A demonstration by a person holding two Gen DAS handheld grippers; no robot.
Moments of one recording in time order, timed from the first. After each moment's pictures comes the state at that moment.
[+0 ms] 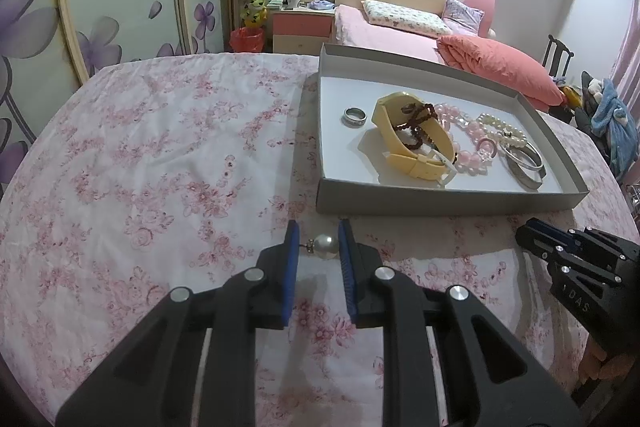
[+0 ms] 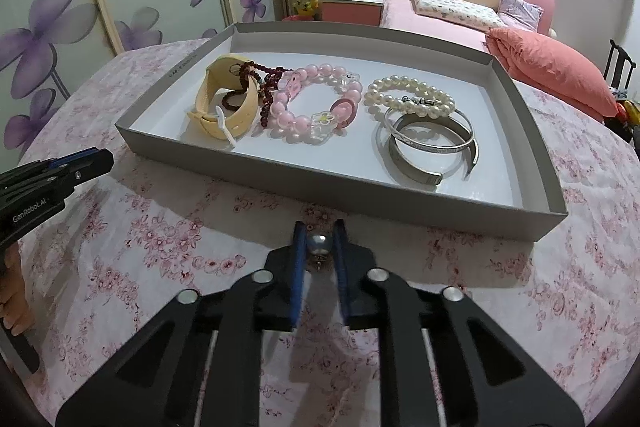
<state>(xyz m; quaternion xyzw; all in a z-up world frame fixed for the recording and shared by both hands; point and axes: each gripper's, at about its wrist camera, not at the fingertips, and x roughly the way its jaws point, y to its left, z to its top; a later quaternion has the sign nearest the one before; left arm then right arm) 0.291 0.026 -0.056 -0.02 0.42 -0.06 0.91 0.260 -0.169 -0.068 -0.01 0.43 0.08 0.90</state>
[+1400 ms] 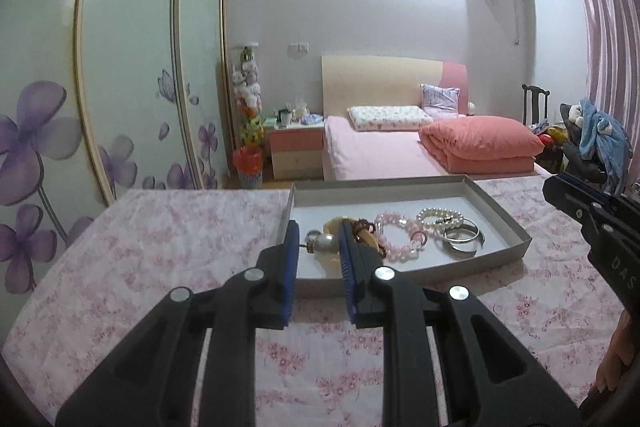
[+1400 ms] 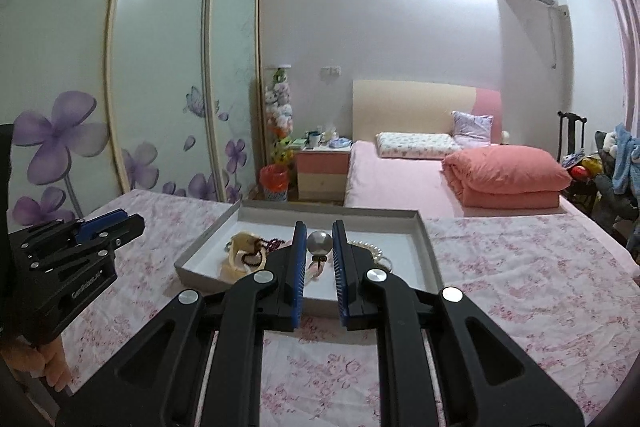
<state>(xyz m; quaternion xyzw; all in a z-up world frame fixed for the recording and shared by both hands) 0.207 -0.022 0.026 0.04 0.20 -0.06 0.98 0.163 -0.186 0.033 0.01 0.16 0.03 0.99</state>
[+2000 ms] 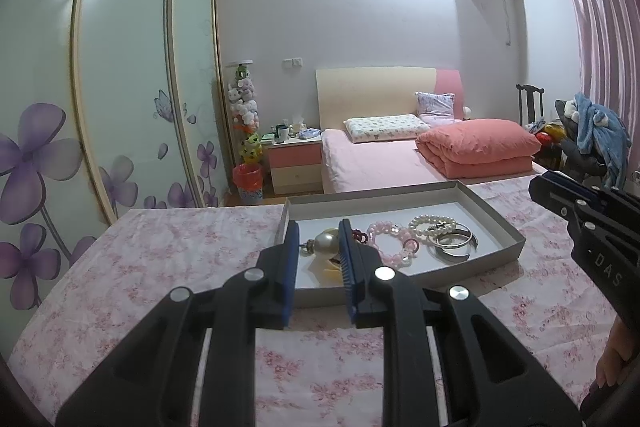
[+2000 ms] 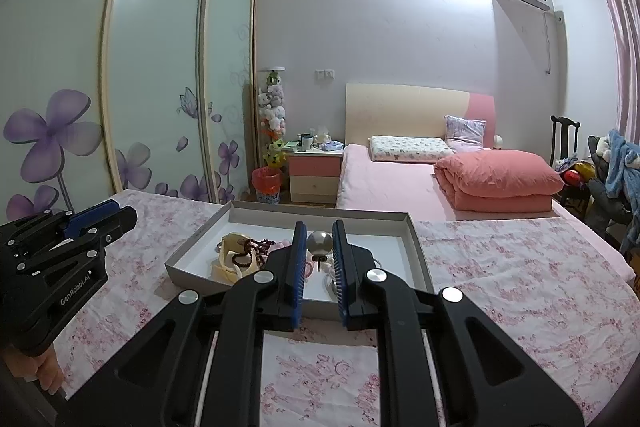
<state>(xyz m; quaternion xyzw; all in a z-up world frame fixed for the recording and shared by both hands) 0.197 -0.034 0.029 0.06 0.18 -0.07 0.98 0.161 -0.186 0.032 0.00 0.15 0.02 0.99</state>
